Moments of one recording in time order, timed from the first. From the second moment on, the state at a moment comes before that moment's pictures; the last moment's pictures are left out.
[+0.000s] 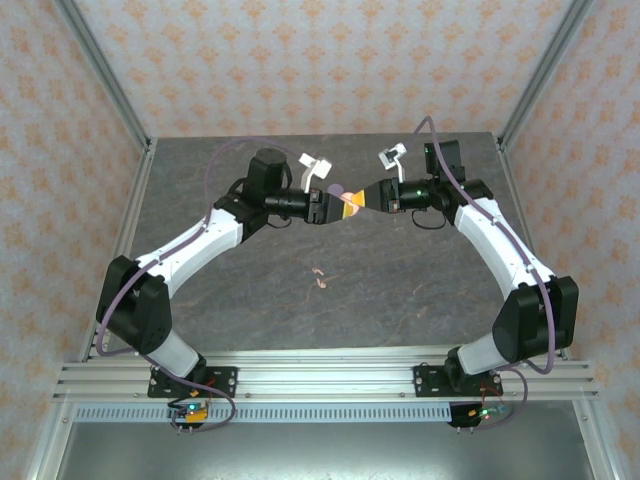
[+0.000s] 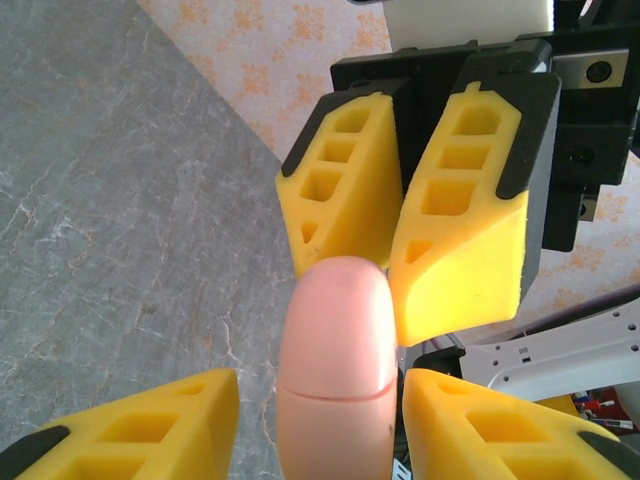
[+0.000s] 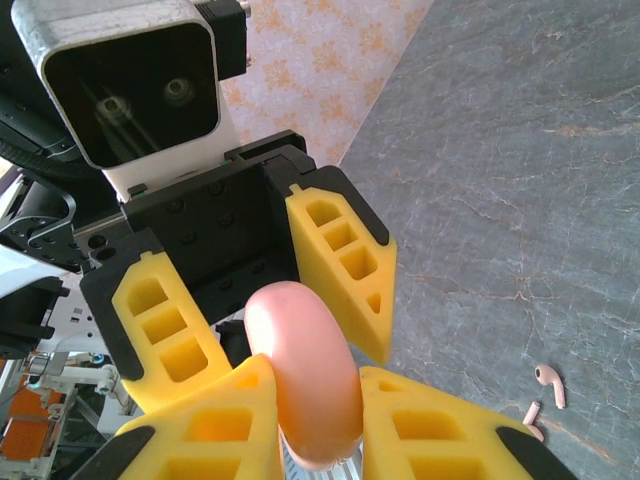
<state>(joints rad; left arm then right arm) -0.48 1.58 1.24 -0.09 0.89 -0.49 0.24 1.47 1.29 -0.55 -1.13 0.29</state>
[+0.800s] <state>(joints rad) -0.50 1.58 1.24 -0.17 0.84 -0.41 0.24 1.45 1.30 -0.66 -1.01 0.24</state>
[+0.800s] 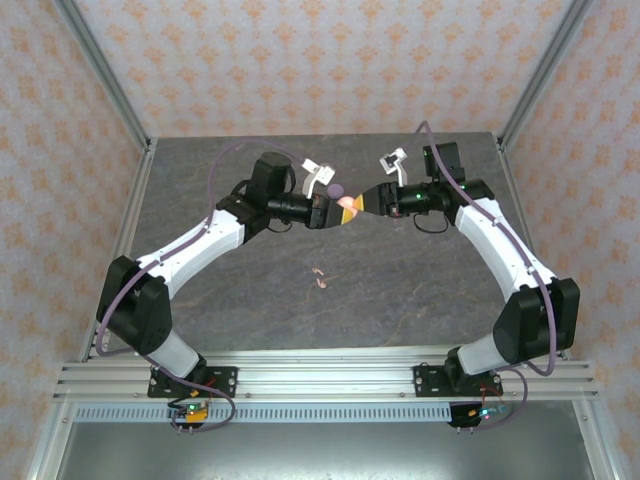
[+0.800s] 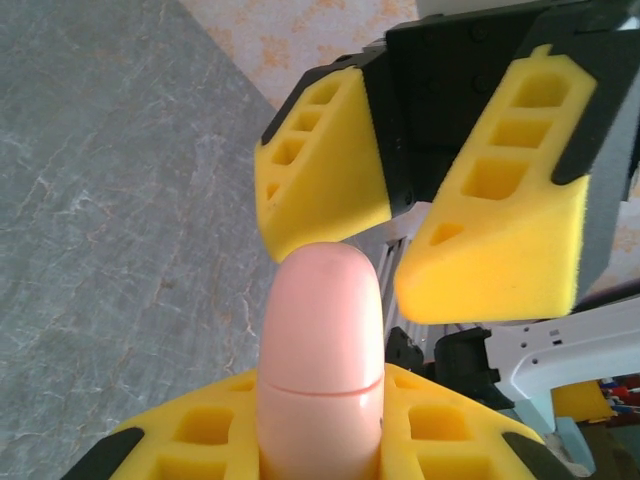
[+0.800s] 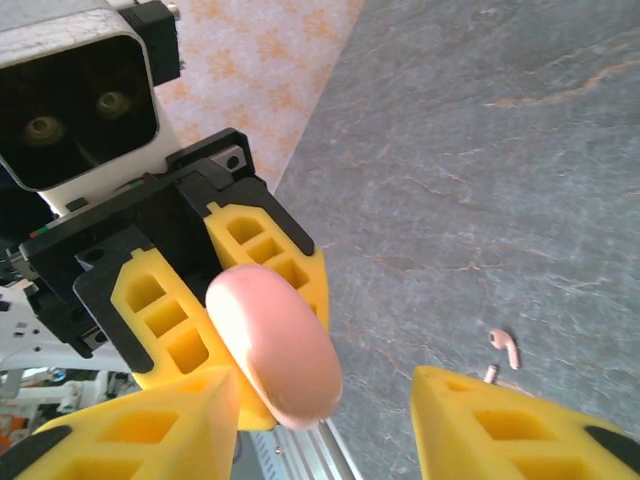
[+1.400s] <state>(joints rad) -0.55 1.43 1.02 0.11 0.72 -0.18 0.27 1.29 1.29 -0.74 -0.92 0.24</state>
